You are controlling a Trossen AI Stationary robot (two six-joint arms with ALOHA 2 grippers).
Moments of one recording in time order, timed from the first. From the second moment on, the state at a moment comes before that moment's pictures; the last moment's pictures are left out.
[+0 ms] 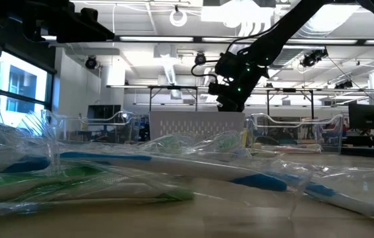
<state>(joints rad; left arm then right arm) 0.12 0.61 0.50 -0.11 0.06 0.57 -0.66 1.89 1.25 -0.31 -0.17 -0.29</state>
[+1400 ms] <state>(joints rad) 0.12 0.61 0.50 -0.11 0.06 0.58 -0.50 1.47 1.26 -0.28 -0.11 -0.26</state>
